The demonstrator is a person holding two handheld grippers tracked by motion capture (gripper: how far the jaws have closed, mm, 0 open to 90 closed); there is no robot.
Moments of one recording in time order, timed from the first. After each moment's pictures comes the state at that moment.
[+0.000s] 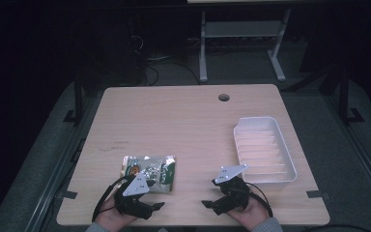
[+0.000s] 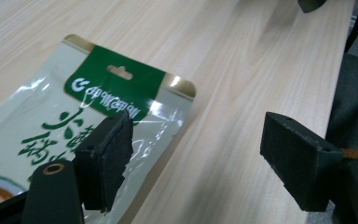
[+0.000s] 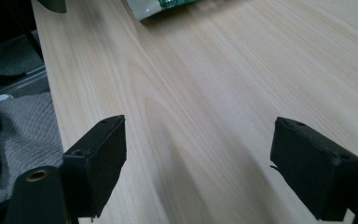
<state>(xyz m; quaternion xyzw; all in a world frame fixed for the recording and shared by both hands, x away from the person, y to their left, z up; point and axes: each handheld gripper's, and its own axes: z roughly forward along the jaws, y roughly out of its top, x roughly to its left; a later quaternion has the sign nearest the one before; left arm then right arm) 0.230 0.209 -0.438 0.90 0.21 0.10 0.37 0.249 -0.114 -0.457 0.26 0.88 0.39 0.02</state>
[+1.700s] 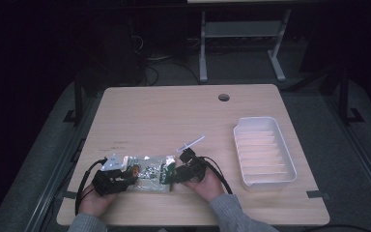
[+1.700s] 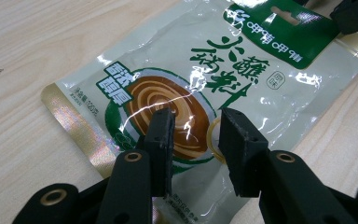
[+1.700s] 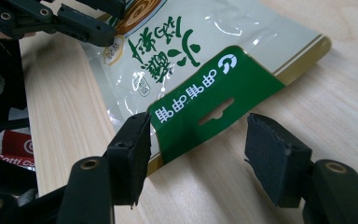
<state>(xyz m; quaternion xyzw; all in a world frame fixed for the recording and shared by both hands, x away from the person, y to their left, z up) 0.277 0.279 -0.452 0.86 0.36 0.11 0.33 0.333 -0.010 -0.462 0.34 0.86 0.37 -0.11</state>
